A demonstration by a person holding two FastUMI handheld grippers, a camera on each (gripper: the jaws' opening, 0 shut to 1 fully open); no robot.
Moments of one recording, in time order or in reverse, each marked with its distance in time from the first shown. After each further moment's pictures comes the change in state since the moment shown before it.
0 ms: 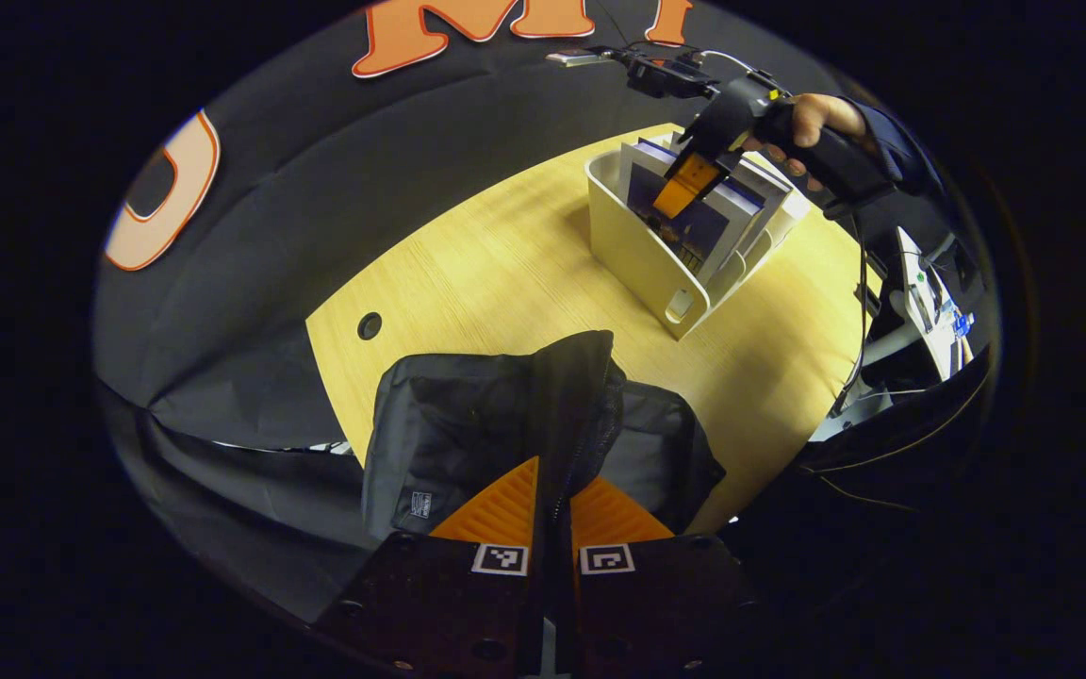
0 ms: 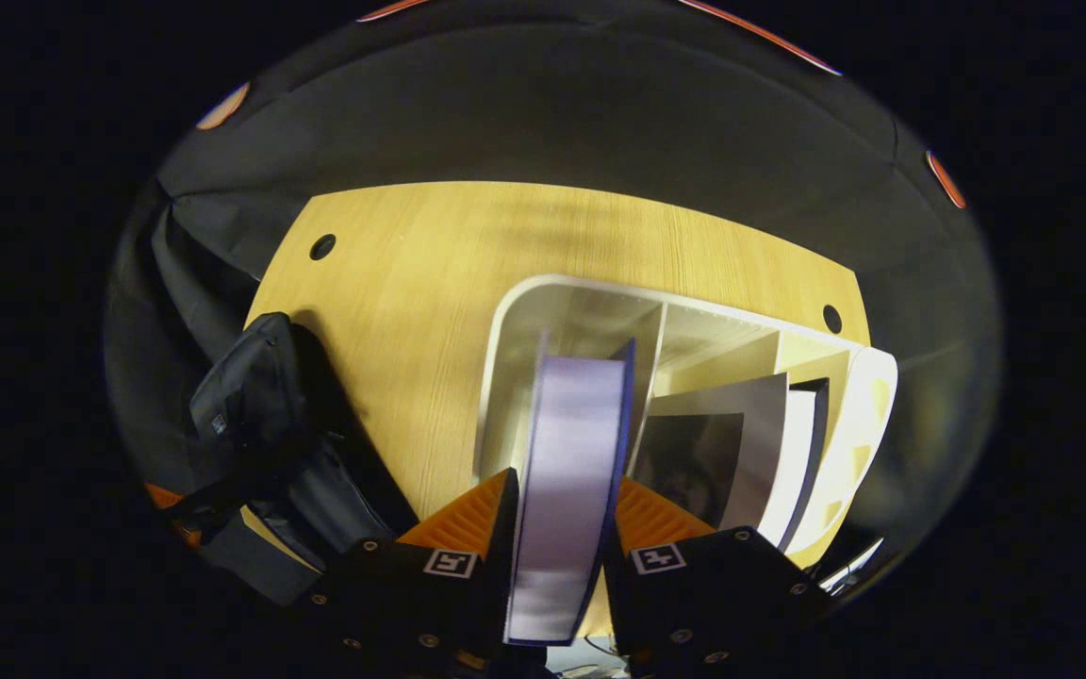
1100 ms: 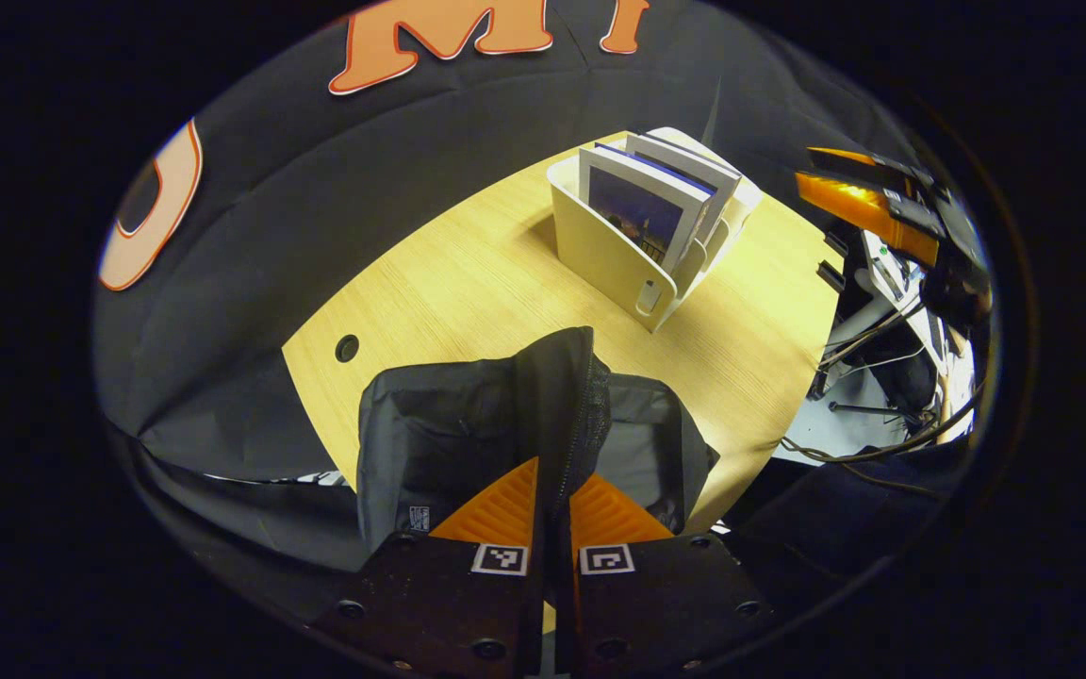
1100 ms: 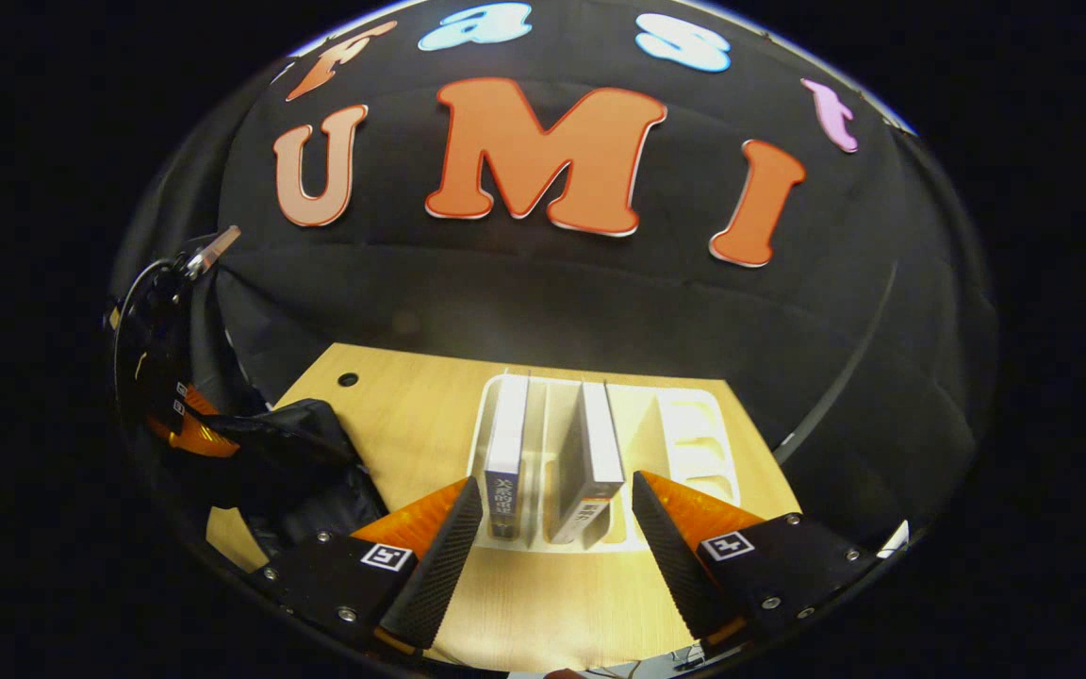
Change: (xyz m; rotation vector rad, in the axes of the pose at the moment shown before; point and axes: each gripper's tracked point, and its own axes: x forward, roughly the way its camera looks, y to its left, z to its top) left arm -0.004 0.004 -0.015 0.087 -0.081 -0.070; right arm -0.168 -0.012 -0.086 0.038 -0.704 -0.119
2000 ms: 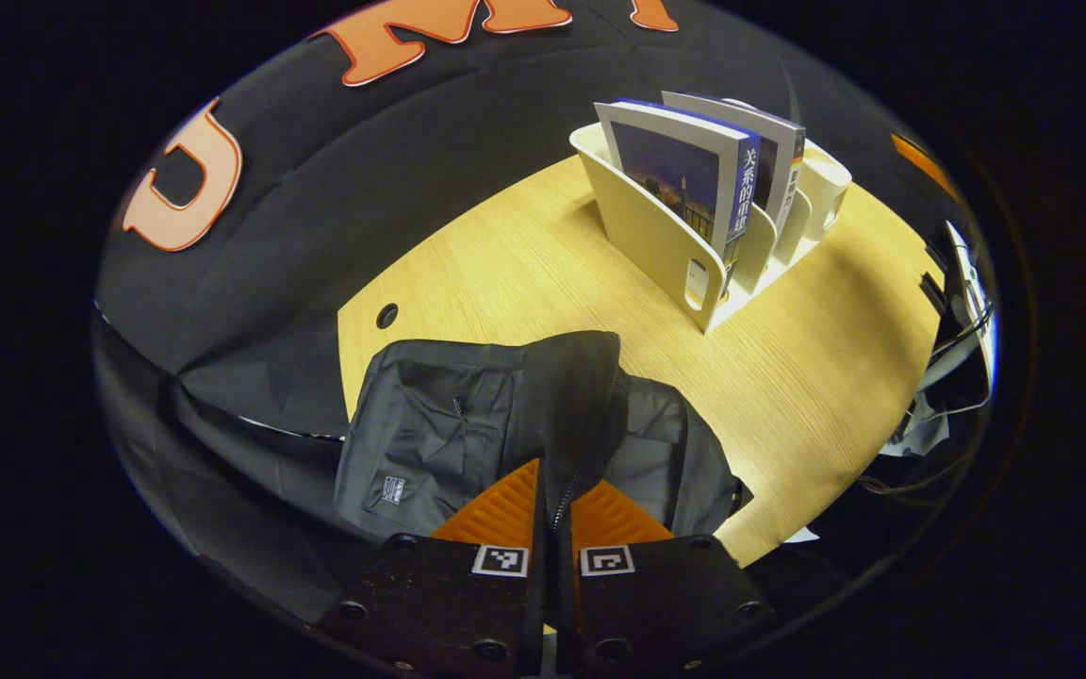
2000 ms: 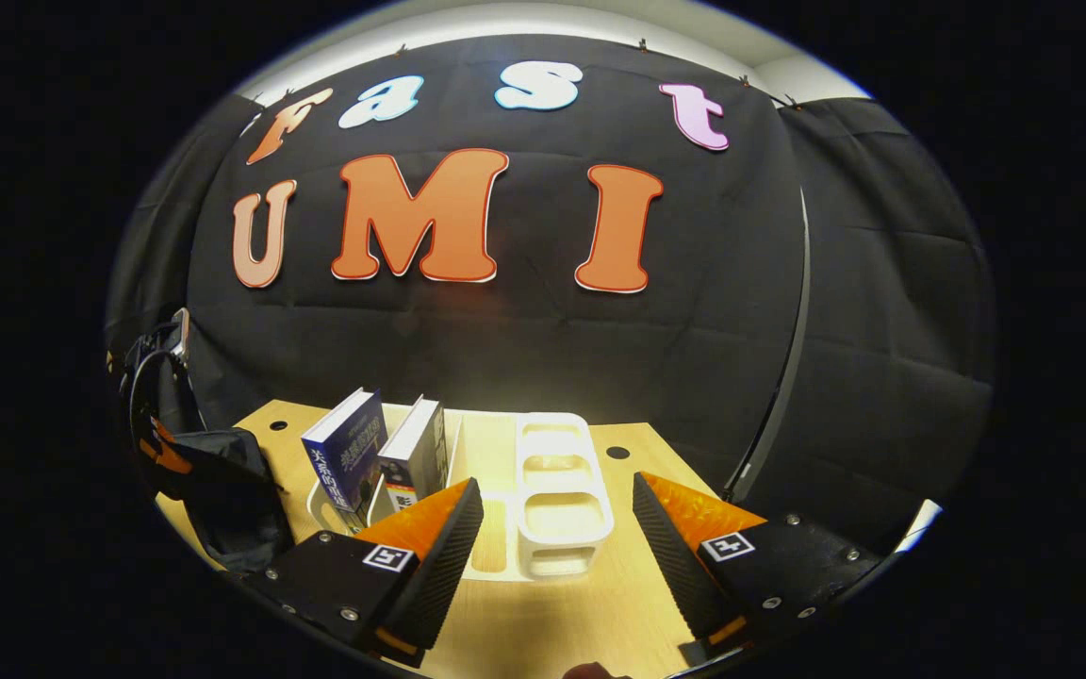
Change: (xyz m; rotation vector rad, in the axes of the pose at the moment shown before) left arm 0.066 -0.057 -0.011 -0.119 0.027 0.268; right arm -0.019 -0.168 -0.065 0.103 -0.377 -0.191
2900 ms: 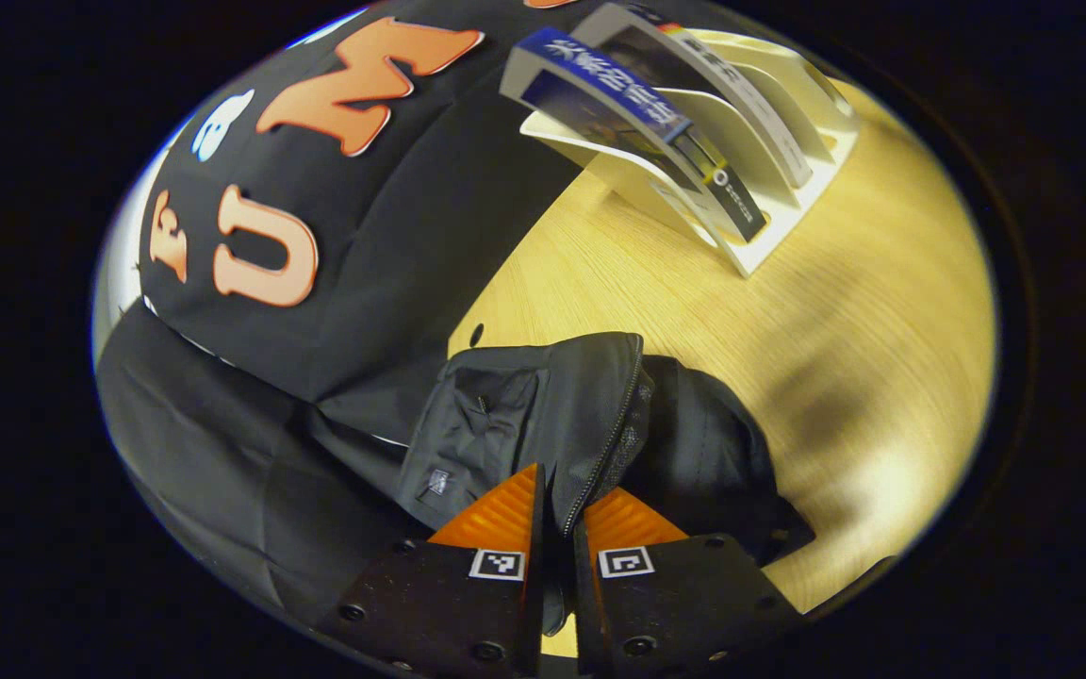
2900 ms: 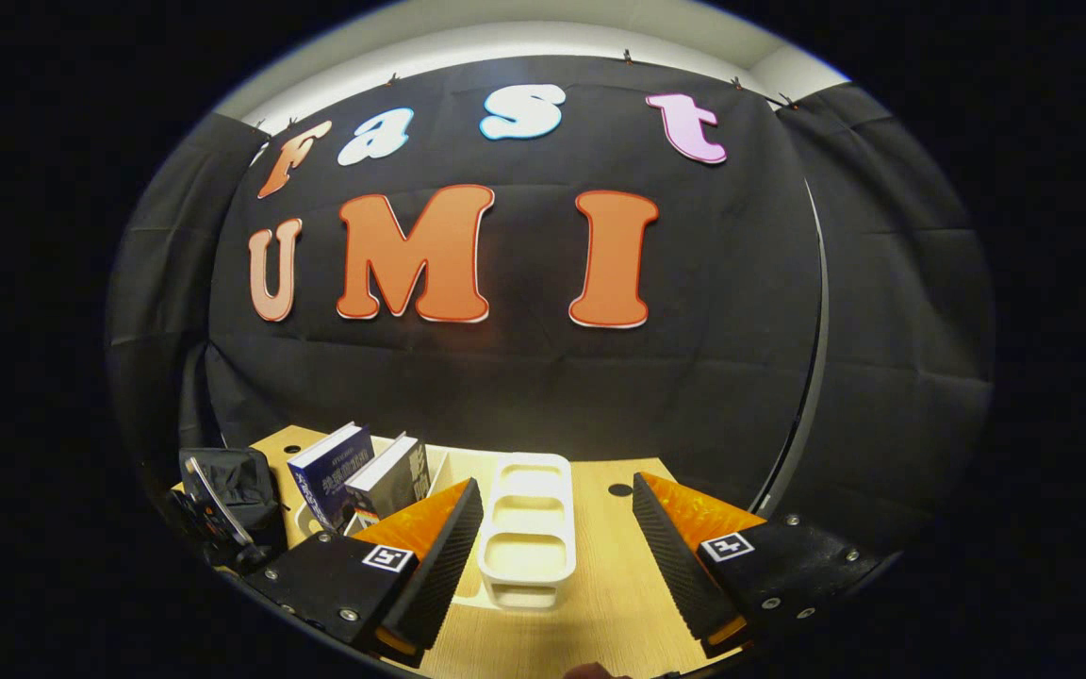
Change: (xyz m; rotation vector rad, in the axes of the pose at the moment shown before) left arm 0.044 -0.063 -0.027 0.066 -0.054 0.557; right arm 0.035 -0.076 0.017 0.041 -0.110 0.138
